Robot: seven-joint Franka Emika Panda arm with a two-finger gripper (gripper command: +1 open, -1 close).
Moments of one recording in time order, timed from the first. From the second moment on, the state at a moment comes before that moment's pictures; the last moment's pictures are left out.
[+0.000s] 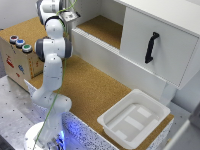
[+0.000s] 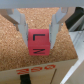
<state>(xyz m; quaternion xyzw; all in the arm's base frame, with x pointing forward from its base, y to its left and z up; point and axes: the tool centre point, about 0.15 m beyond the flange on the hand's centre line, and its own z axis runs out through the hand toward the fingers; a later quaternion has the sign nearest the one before) 0.462 0.433 0.458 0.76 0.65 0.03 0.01</state>
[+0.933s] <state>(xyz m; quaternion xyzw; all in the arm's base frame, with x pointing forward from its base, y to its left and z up) 0.435 0.306 0.494 0.93 0.36 -0.03 -0.05</state>
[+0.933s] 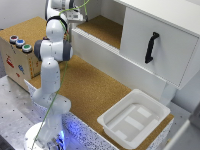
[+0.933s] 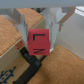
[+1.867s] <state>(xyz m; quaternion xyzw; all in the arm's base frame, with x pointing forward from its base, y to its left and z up) 0.380 0.144 0.427 1.00 0.06 -0.06 0.00</state>
